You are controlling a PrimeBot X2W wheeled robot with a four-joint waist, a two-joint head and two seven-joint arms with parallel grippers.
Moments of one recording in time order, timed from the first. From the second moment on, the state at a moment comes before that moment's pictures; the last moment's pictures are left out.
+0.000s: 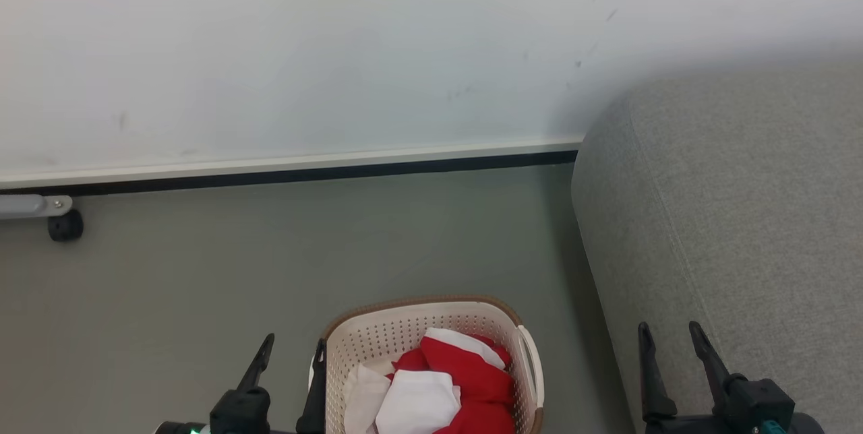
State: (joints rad) left arm -0.04 0.09 -0.25 0.32 -0.20 0.06 -0.25; right arm -0.01 -0.08 0.19 0.23 0.21 -0.09 -0.25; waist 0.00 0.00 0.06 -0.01
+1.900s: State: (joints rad) left arm -0.77 0.20 -0.45 0.73 0.12 -0.06 -0.16; right arm -0.49 -0.05 0.17 -0.07 0.23 -0.06 -0.26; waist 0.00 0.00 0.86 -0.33
